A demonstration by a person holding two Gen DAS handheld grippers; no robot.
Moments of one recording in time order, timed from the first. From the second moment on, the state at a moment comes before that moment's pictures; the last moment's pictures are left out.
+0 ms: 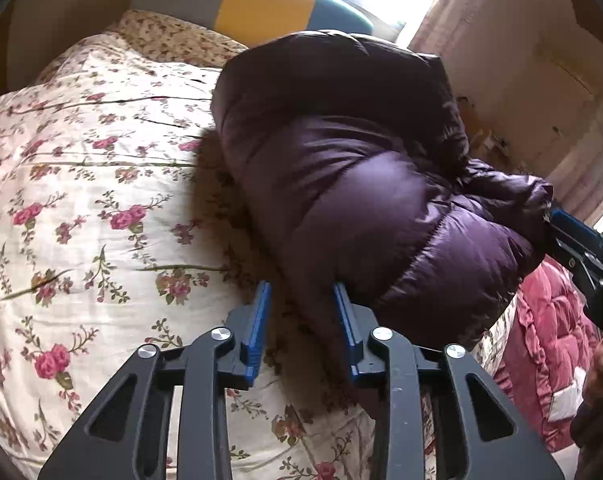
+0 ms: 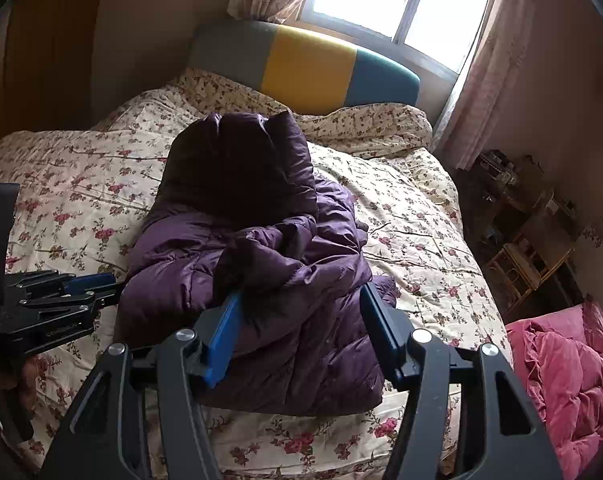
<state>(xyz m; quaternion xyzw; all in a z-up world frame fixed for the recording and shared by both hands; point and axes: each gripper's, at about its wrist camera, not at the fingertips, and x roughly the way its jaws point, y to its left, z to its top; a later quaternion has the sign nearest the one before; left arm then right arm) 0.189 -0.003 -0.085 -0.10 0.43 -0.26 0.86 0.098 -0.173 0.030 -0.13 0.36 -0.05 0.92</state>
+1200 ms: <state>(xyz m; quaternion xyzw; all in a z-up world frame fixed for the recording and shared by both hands) 0.204 -0.073 -0.098 -0.02 0.42 -0.32 0.85 0.117 -0.216 -0.091 -0.09 0.46 -0.09 0.88</state>
